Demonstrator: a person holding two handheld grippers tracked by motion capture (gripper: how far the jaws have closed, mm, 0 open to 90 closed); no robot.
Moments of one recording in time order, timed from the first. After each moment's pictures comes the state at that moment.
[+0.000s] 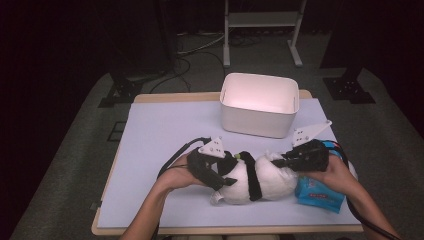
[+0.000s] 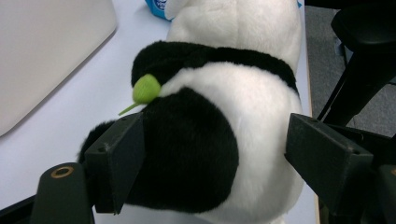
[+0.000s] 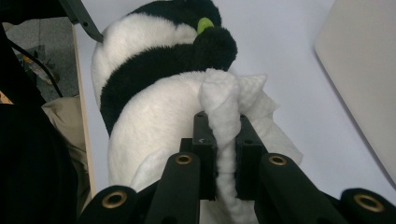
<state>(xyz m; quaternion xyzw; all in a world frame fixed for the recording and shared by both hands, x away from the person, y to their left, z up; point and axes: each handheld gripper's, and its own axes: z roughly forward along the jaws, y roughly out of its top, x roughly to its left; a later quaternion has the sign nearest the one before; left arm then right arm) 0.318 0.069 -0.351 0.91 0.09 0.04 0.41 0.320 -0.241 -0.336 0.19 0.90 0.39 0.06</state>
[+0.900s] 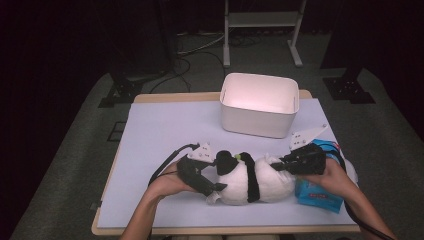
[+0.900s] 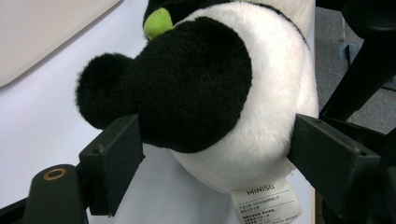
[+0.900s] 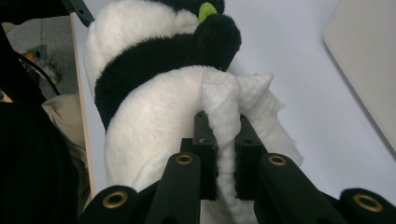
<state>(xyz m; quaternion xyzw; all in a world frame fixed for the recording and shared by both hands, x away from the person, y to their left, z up) 0.312 0.093 -0.368 0.90 0.13 0.03 0.40 0.319 -0.238 -0.348 0.19 0.90 0.39 0.05</state>
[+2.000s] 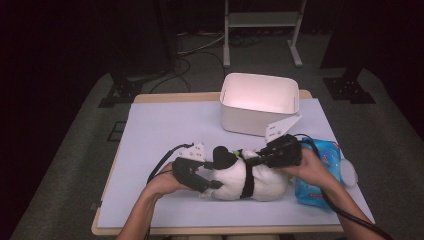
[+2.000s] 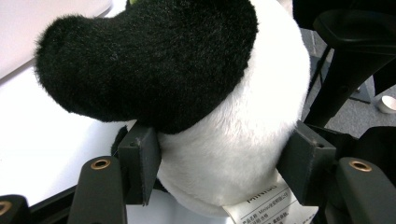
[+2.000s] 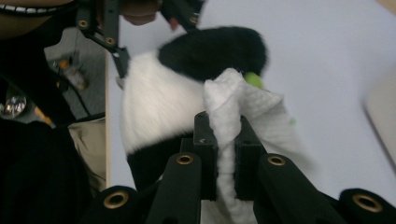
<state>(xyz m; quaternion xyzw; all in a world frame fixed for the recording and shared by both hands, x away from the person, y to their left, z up) 0.320 0.110 -0.378 0.89 0.12 0.00 0.44 0.332 -0.171 -0.324 0.13 0.91 0.40 0.02</state>
